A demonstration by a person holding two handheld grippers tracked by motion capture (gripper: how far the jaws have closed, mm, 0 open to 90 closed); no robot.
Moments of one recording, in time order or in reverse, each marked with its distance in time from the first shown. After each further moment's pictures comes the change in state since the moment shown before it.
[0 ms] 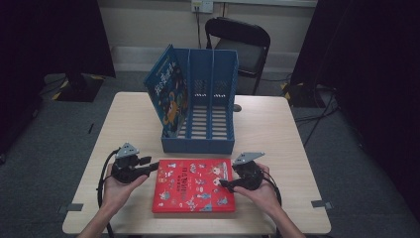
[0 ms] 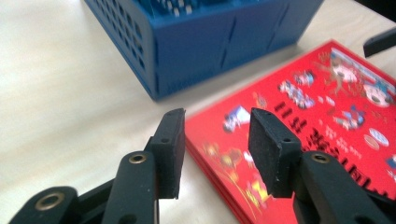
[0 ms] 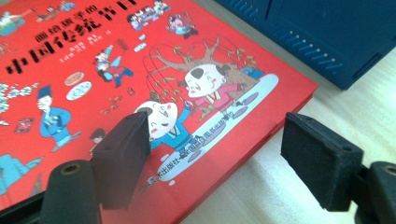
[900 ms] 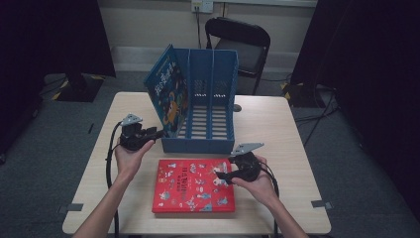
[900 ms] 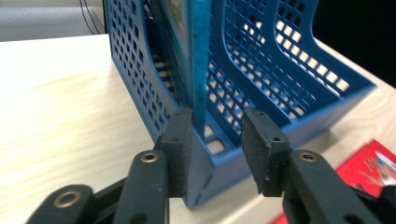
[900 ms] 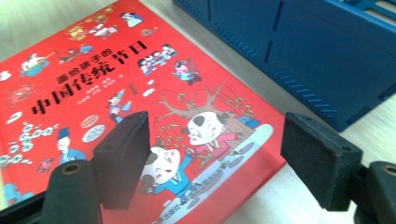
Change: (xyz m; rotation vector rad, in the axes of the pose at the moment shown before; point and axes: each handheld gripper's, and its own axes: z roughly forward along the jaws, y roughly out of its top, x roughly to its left) left arm 0.036 0.069 0.030 -0.147 0.065 -0.039; right arm -0.007 0.026 -0.004 -0.049 0.044 -0.002
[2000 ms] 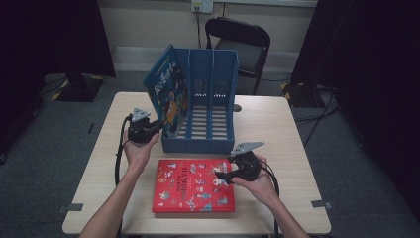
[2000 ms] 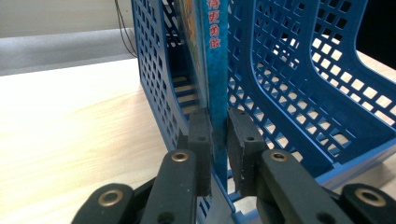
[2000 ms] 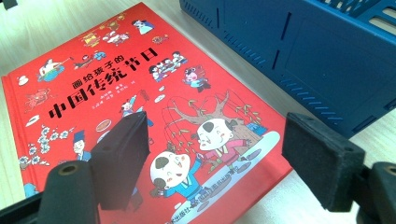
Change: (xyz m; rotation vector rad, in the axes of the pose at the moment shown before) left arm -0.006 0.015 0.031 -0.055 0.155 0.023; right arm 0.002 0.005 -0.004 -0.009 0.032 -0.006
